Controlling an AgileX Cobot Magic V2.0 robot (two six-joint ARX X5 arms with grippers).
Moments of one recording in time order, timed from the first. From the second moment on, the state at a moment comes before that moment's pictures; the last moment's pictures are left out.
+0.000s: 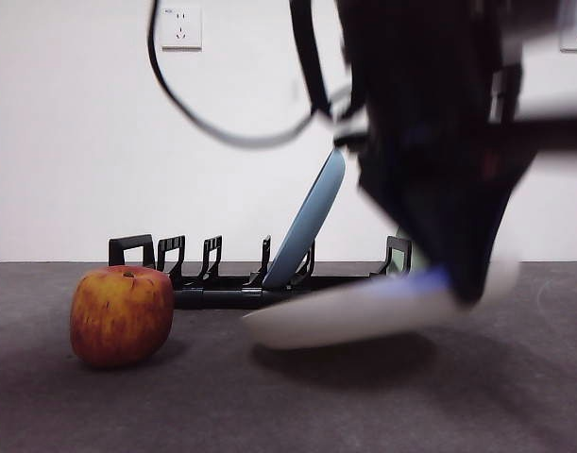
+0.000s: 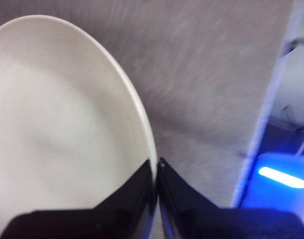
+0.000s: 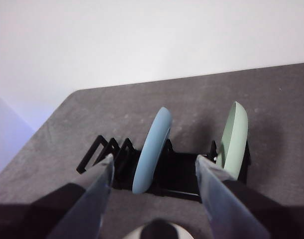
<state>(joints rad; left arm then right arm) -1.16 1.90 1.43 -0.66 -0.19 0.06 0.09 0.92 1.18 -0.56 -0.39 0.20</state>
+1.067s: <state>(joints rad) -1.15 1.87 1.43 -0.71 -0.13 0.08 0.09 0.93 1.18 -0.57 -0.39 0.19</state>
